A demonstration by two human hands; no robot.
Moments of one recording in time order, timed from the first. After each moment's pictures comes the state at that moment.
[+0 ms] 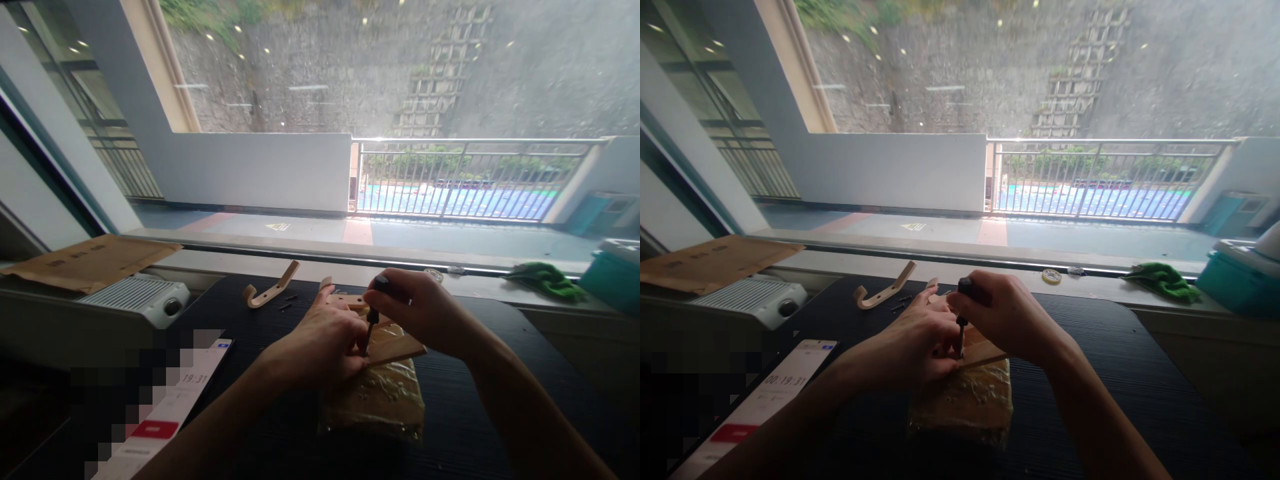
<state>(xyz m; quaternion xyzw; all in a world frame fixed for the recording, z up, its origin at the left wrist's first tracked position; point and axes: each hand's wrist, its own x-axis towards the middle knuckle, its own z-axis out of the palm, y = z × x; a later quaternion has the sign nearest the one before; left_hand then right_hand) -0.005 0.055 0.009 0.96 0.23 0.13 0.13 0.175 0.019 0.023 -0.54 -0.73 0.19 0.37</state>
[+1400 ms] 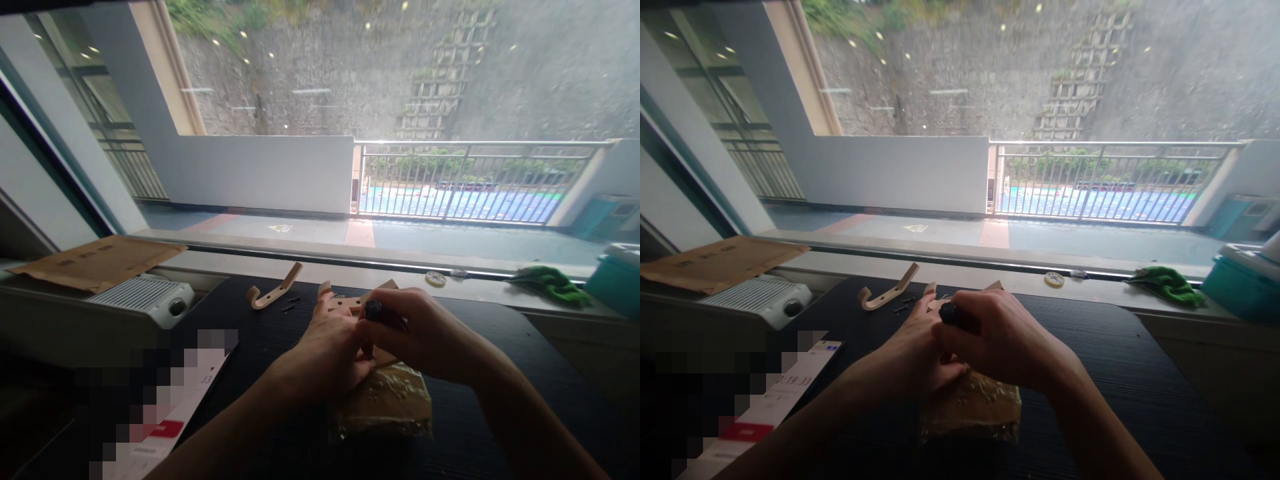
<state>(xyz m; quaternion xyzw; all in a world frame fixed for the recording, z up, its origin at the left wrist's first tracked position) -0.001 0.046 -0.003 0.95 0.26 0.18 0.08 0.162 0.003 0.033 -0.48 -0.81 0.18 0.29</state>
